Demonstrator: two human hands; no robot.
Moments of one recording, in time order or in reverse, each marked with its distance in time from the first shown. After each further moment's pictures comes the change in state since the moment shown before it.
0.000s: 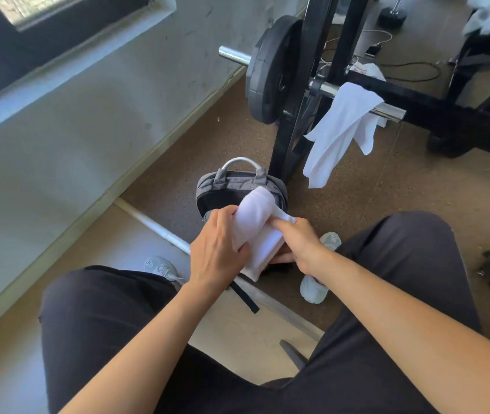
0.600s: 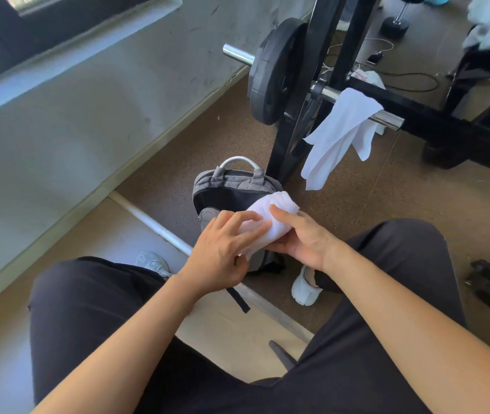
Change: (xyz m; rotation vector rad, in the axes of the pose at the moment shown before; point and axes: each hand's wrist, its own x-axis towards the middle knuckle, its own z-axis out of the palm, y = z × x) left_hand 0.004 -0.008 -0.003 0.002 -0.066 0.617; right_hand -0.004 -0.014 -0.026 0.209 -0.373 -0.041
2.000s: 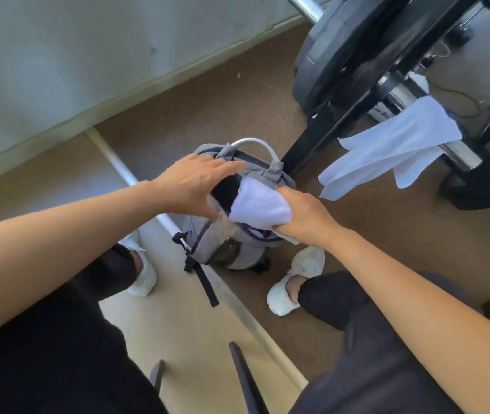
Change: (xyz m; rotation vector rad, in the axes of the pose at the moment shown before) left_hand 0.062 -0.167 0.023 0.106 -0.354 -0.220; right_hand 0.149 -0.024 -0.051 -1.643 -0.031 -0.223
